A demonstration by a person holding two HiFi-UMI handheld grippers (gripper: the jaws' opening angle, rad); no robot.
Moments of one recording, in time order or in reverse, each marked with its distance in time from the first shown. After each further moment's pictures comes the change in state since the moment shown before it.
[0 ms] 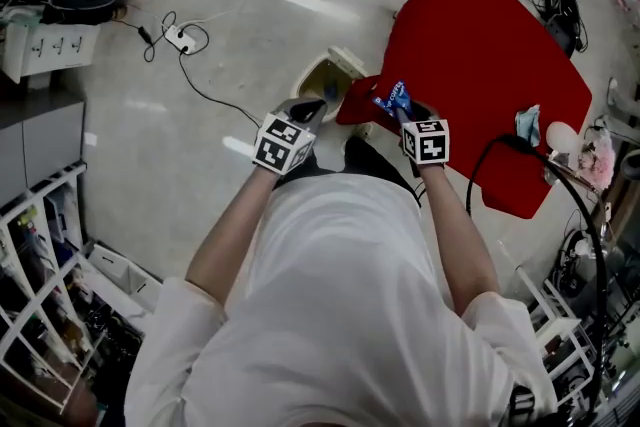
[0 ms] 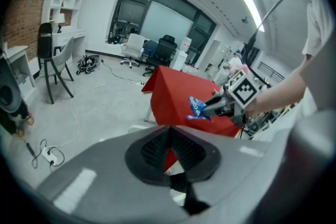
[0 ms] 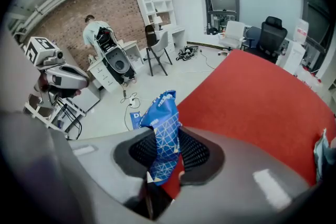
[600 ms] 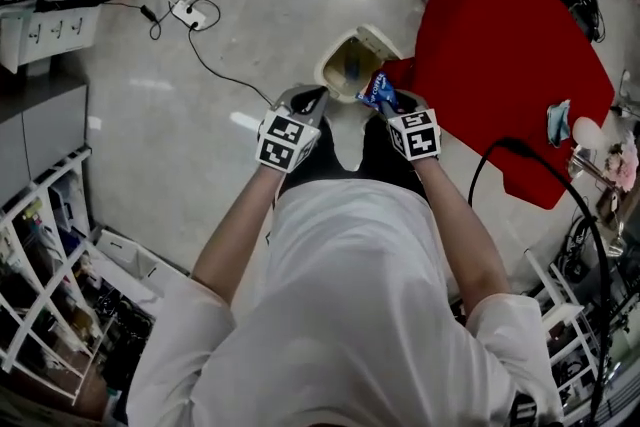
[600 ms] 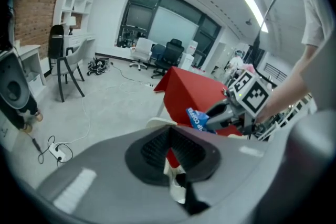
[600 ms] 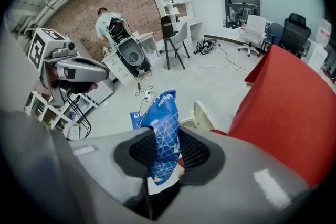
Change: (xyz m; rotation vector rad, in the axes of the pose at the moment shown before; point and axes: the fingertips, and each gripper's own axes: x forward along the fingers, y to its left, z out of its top) left arm -0.047 0.081 -0.050 -0.013 -0.048 0.073; right arm 0.069 0.140 0.009 -0.091 0.064 0.132
